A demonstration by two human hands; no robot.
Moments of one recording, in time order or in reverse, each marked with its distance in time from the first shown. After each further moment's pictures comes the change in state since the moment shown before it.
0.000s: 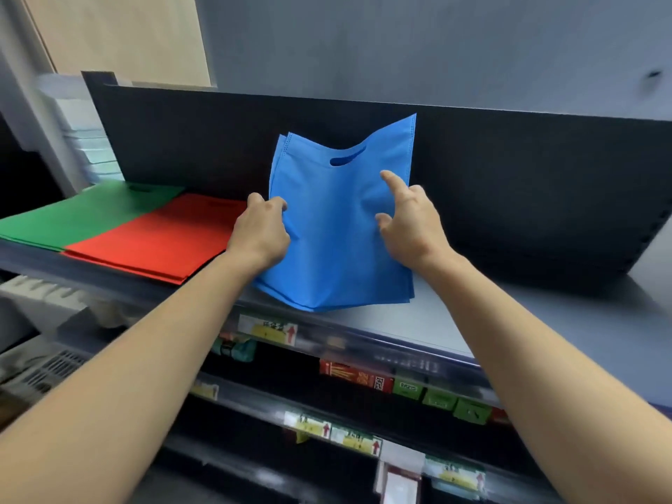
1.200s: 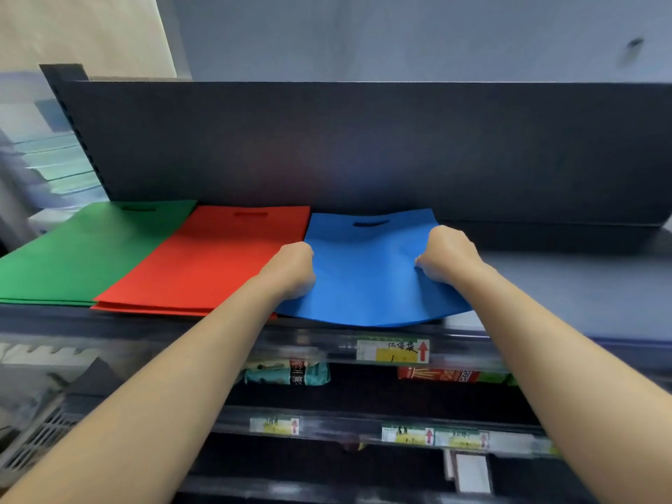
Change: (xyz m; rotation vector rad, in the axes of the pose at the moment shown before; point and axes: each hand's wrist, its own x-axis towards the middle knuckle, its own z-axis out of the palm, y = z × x) left_hand 0.089 -0.159 0.033 0.069 -0.433 0.253; right_hand 0.032 -0.059 0.123 -0.316 -0.152 0.605
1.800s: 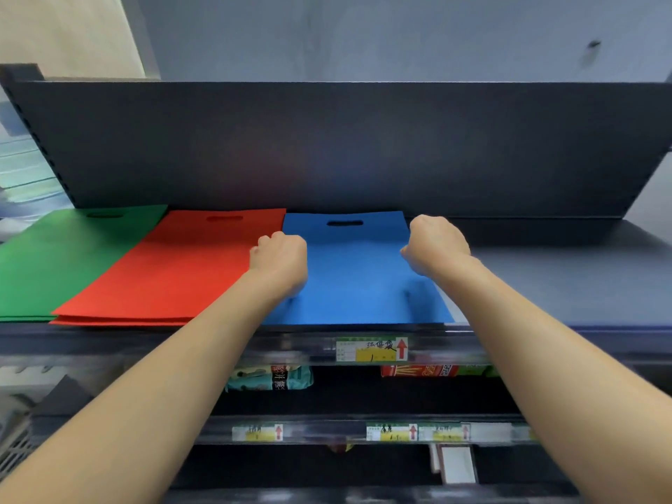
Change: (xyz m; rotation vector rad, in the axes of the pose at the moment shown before) left_hand -0.022 0.042 -0.019 0.288 0.053 0.011; right_hand -0.012 0.005 -0.017 -0.174 0.135 -0.108
